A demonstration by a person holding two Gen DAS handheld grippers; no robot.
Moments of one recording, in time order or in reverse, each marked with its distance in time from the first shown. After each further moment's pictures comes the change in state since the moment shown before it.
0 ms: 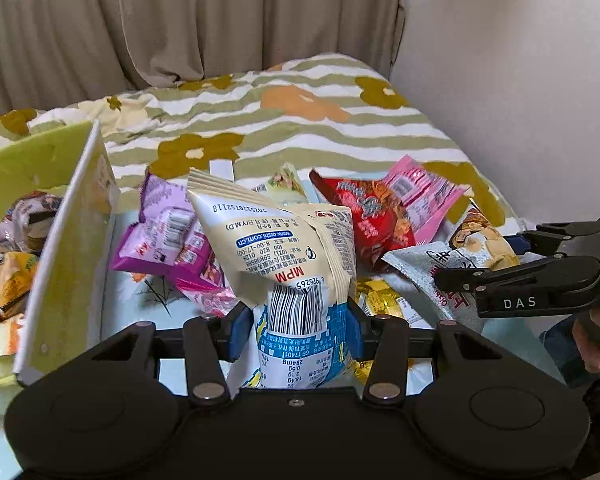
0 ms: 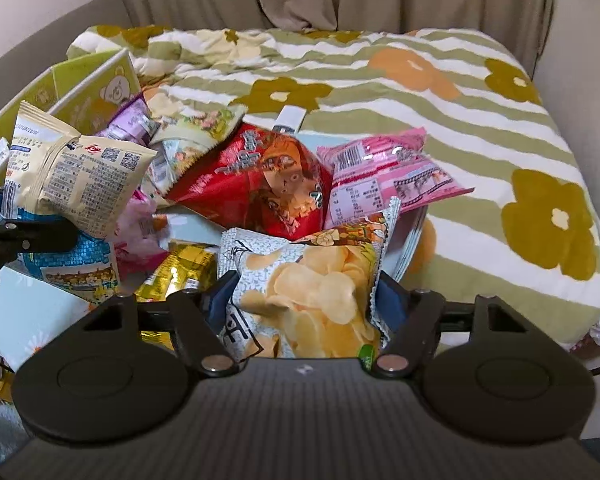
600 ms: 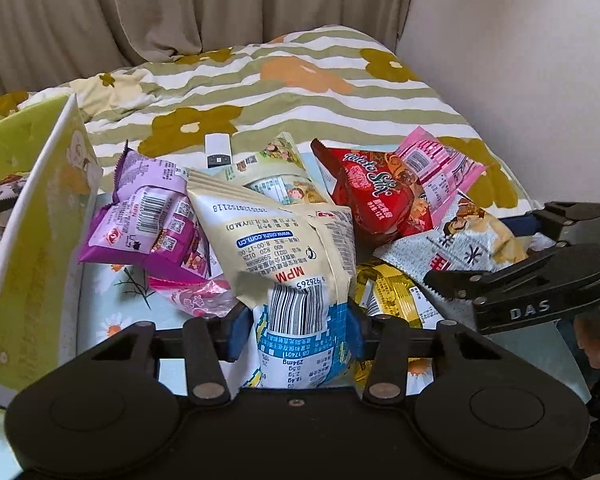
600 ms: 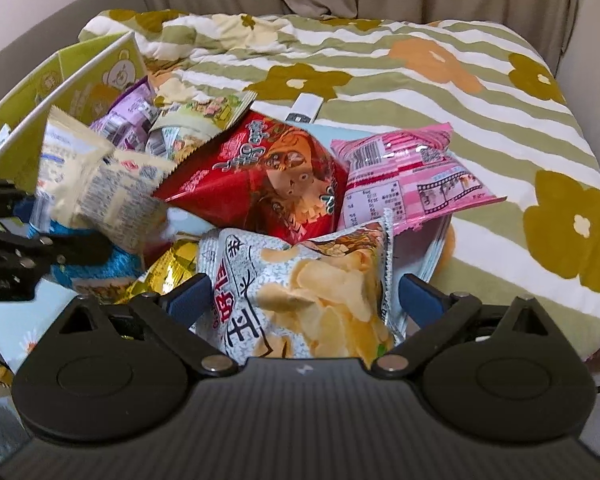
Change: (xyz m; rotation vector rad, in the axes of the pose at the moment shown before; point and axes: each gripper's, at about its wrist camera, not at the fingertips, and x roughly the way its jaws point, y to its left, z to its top) left arm 0.046 -0.007 0.004 0.003 0.089 0.015; right arm 0.041 -0.006 0.007 -0.041 0.065 0.061
